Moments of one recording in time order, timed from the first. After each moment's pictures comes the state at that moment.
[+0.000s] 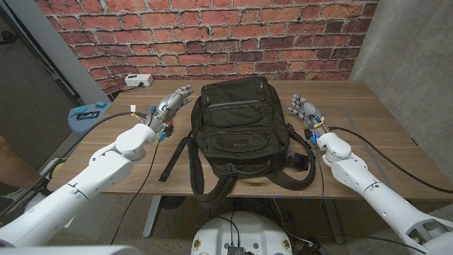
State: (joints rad) left arm 1.08 0.85 0.27 -1.86 -0.47 -0.07 0.14; left_hand 0.37 0.18 0.73 -0.06 0.20 0.00 0.08 0.19 0.17 -0.05 0.10 0.20 0.18 -0.03 0.09 0.18 0.16 0.14 0.05 0.21 0.17; right arm -0.89 -0.54 -0.38 -1.34 0.58 0.28 -0.06; right_hand 0.29 0.17 0.43 0.00 0.17 0.13 -0.02 0.19 0.18 0.18 -0.02 0.19 0.19 0.11 -0.04 0.21 0.22 0.37 -0.04 0.19 0.17
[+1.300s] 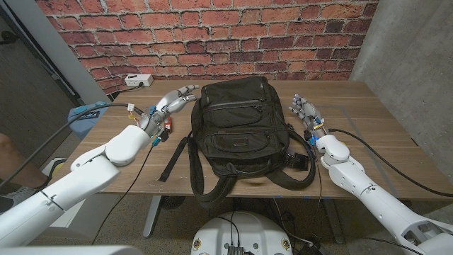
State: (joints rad) left arm 1.24 0.97 0.18 -2.05 -0.18 -0.08 0.20; left_hand 0.46 0.14 0.70 -0.16 0.25 0.18 0.05 0.22 0.19 0.07 0.01 0.23 0.21 0.03 0.06 0.19 0.17 0.15 0.07 0.20 0.17; right arm -0.90 -0.51 -0.37 -1.31 0.57 0.35 -0.06; right_hand 0.30 0.16 0.43 -0.01 0.17 0.14 -0.01 0.19 0.18 0.18 -0.02 0.19 0.19 0.11 -0.04 0.21 0.22 0.37 -0.04 0.19 0.17
